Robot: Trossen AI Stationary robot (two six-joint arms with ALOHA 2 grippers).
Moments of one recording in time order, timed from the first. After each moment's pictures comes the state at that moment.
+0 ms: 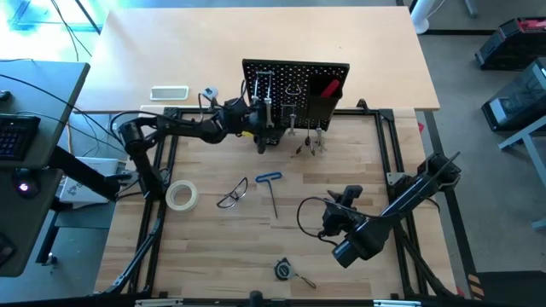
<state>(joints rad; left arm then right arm) 0.53 1.79 0.93 0.66 0.43 0.21 0.70 1.74 1.27 -1.37 1.05 0.94</state>
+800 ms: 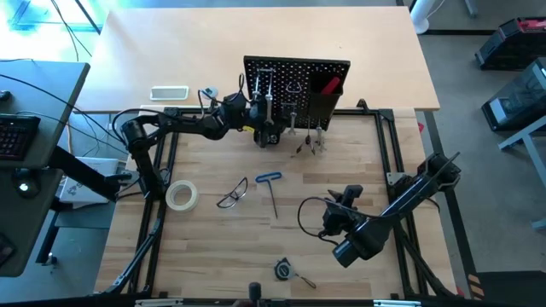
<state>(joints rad) 0.57 1.80 0.97 0.70 0.45 0.17 0.70 1.74 1.27 -1.39 1.04 0.94</state>
